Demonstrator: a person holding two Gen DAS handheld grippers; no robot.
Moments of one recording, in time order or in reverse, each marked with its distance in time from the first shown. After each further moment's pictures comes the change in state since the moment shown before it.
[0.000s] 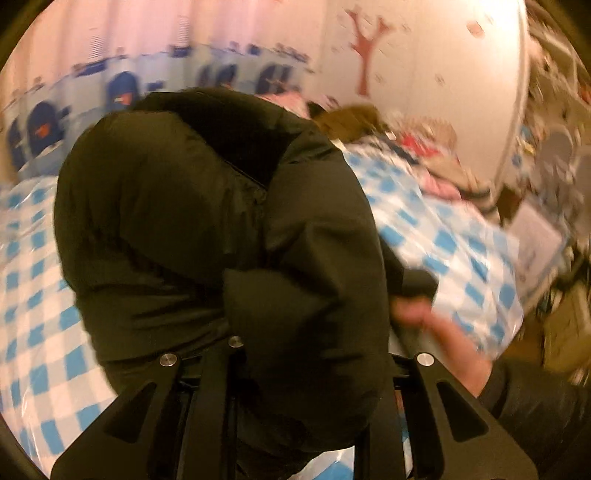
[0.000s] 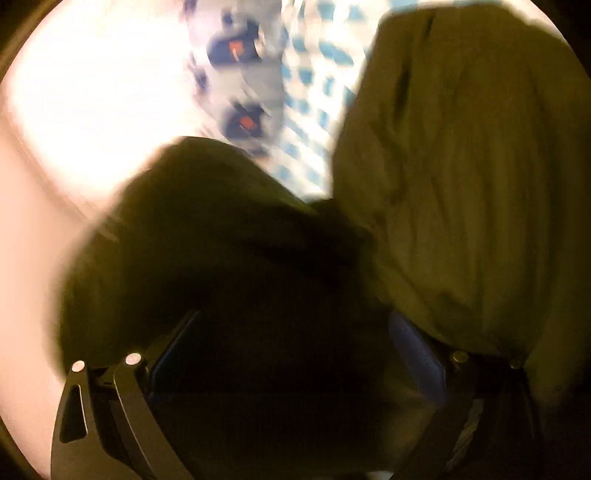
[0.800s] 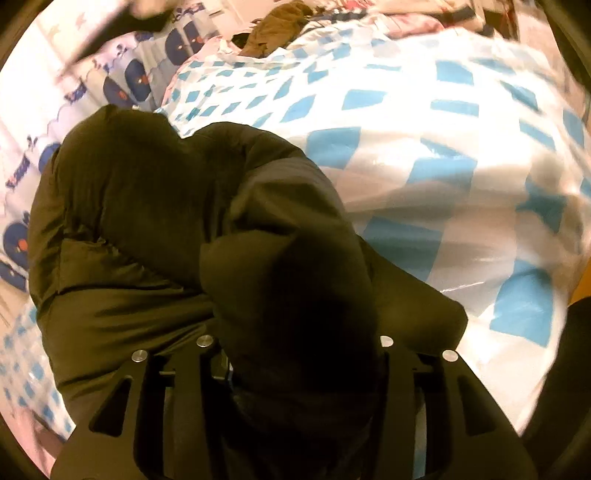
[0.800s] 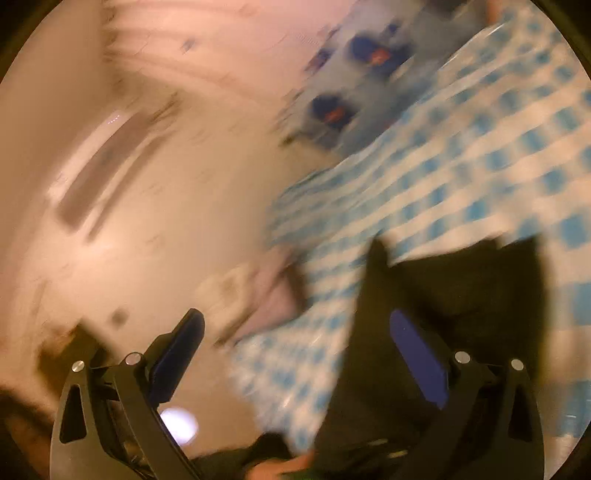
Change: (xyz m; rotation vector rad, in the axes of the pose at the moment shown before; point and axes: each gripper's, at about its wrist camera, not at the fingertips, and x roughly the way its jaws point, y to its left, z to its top) left arm 0.141 -0.101 -0.039 0.497 0.275 0.249; right arm 0.016 0.211 0.054 -0.611 0.270 -0.179
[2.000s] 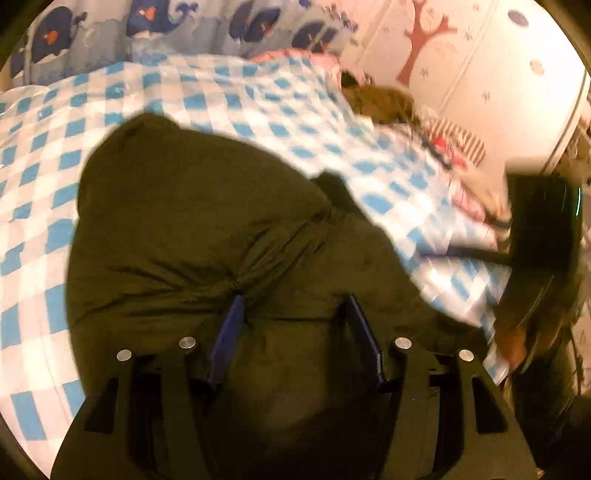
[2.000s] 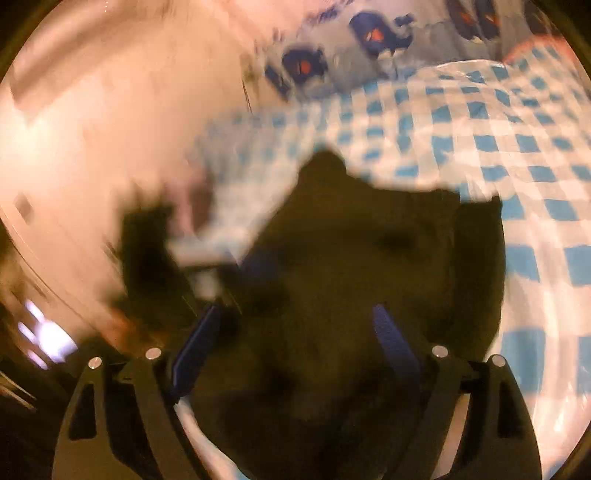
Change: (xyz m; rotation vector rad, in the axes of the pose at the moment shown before) left arm -0.032 0.183 -0.054 -0.751 -0.172 -0.393; right arm 0.038 -0.016 -0.140 -0.329 0.173 -0.542
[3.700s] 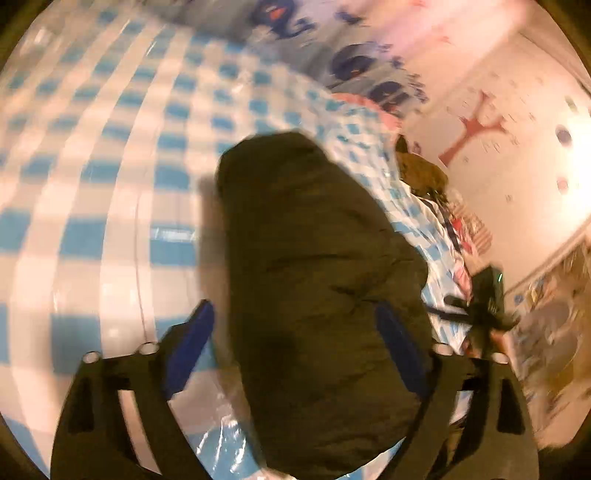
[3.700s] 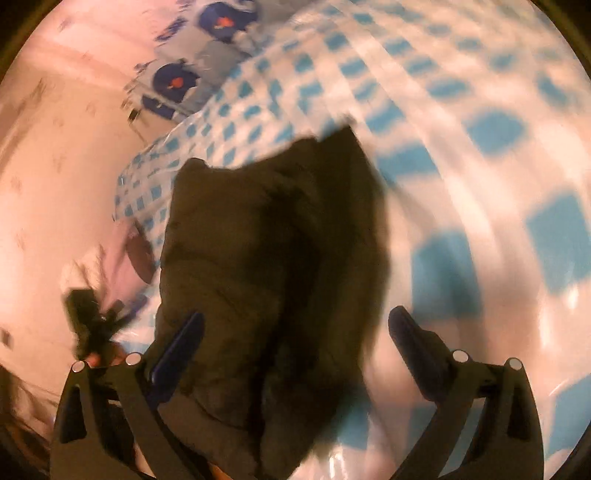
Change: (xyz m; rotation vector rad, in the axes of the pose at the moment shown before) left arm -0.087 0.147 -0.055 -0.396 -0.064 -0.049; right arm -0.018 -0.143 -0.041 0.580 0.038 -0.003
